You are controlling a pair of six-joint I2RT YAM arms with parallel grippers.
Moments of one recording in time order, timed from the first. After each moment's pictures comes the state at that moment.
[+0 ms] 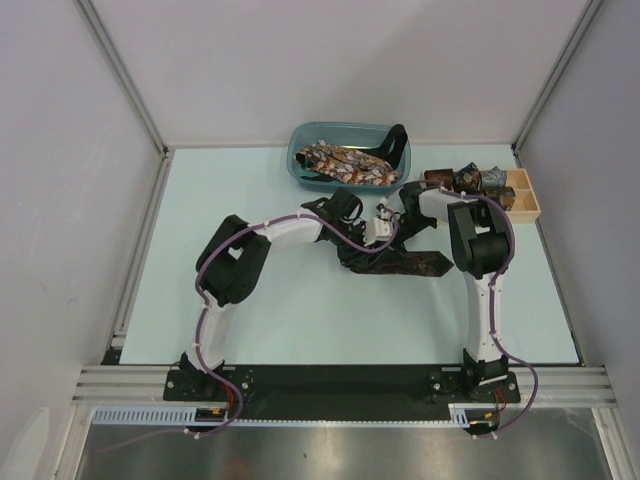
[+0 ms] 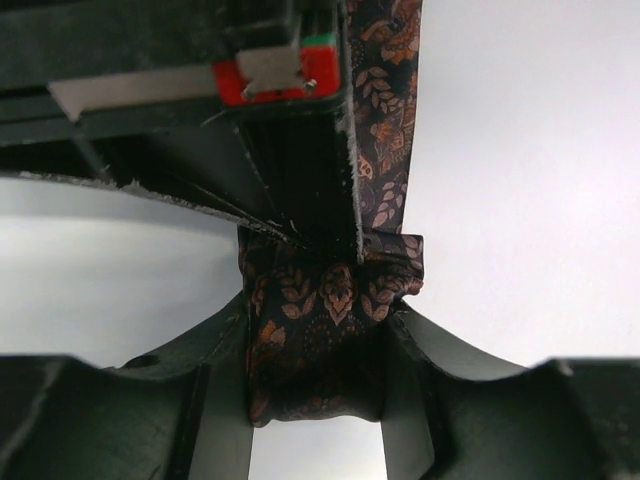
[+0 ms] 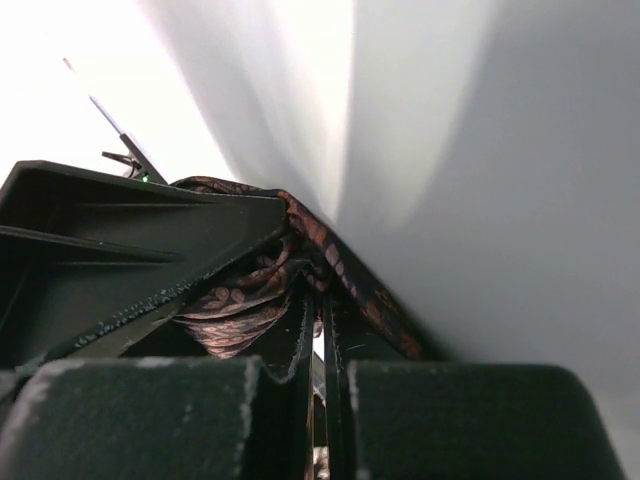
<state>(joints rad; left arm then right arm) -0.72 2.15 1.53 -0.43 0.57 0.63 0.24 2.25 1.51 -0.83 -0.88 0.17</state>
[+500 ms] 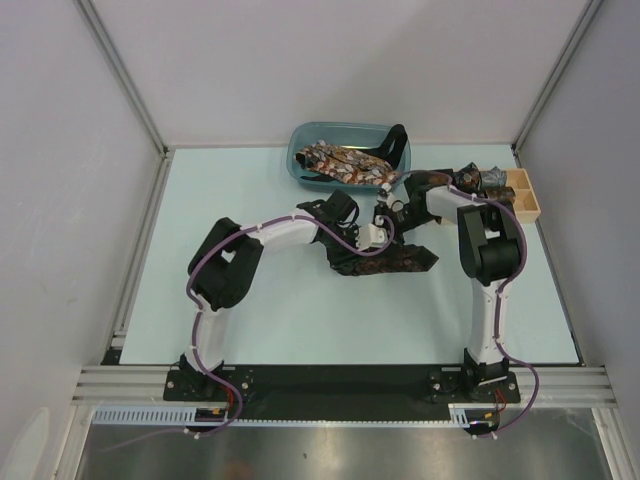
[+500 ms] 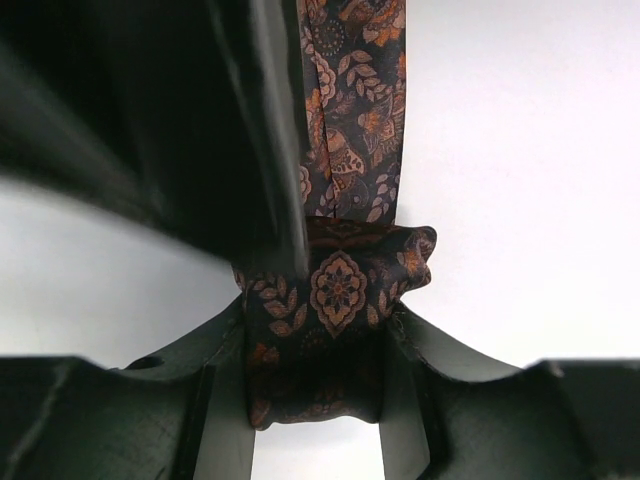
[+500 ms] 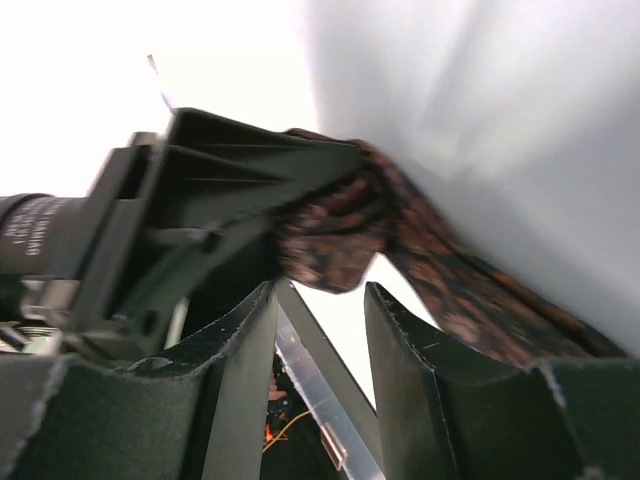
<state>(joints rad) -0.72 2.08 1.49 -0.56 0.42 0.68 0.22 2.16 1.48 -0.74 -1.00 0.19</state>
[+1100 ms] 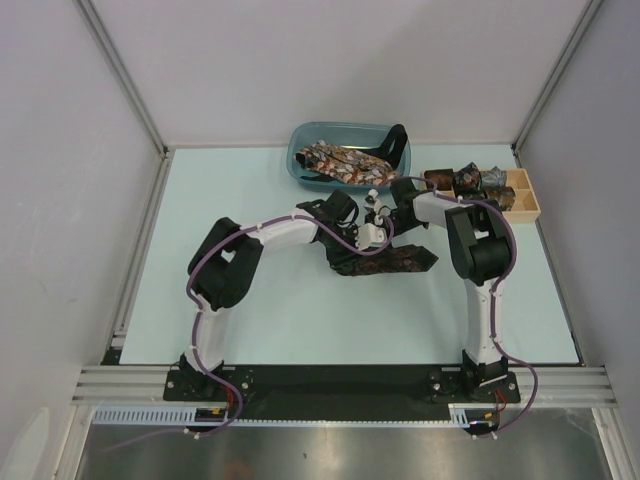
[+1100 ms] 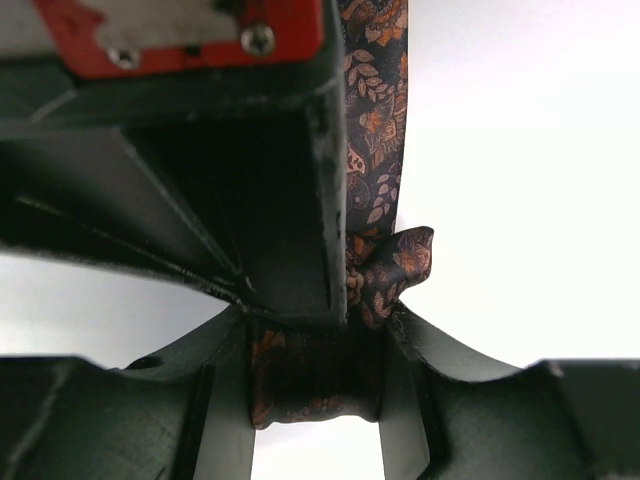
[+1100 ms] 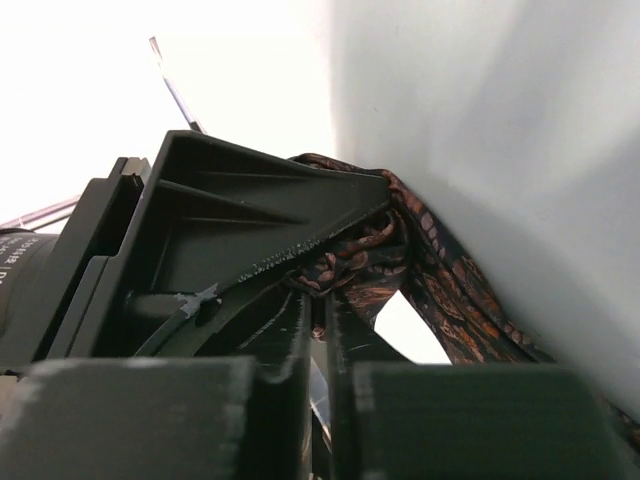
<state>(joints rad) -0.72 2.08 1.49 -0.56 0.42 0.67 0.31 2.17 1.44 -0.60 -1.03 0.28</state>
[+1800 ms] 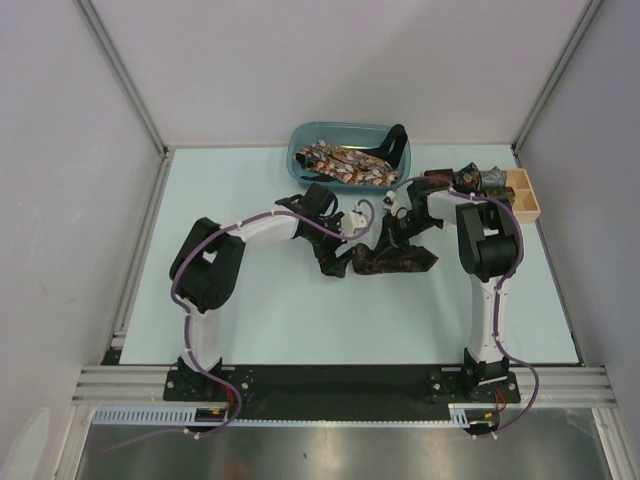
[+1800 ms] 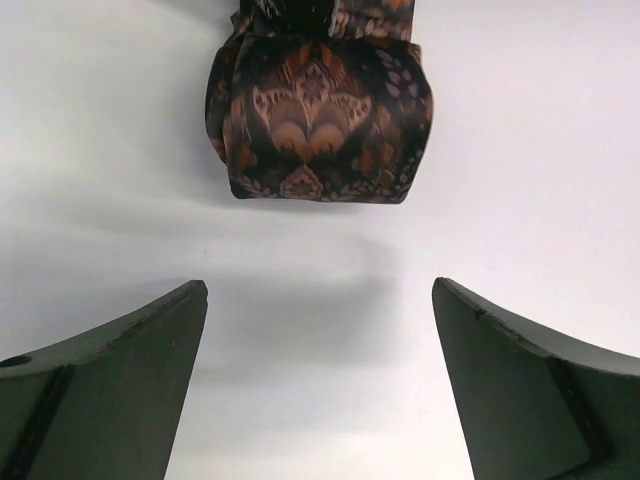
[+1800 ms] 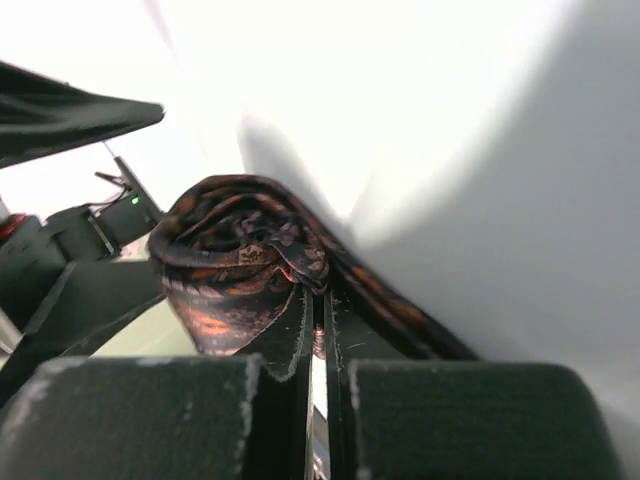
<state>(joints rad) -0.62 1.99 1.39 -0.54 0.54 0.57 0.21 2.19 1.44 -0.69 -0.87 0.17</state>
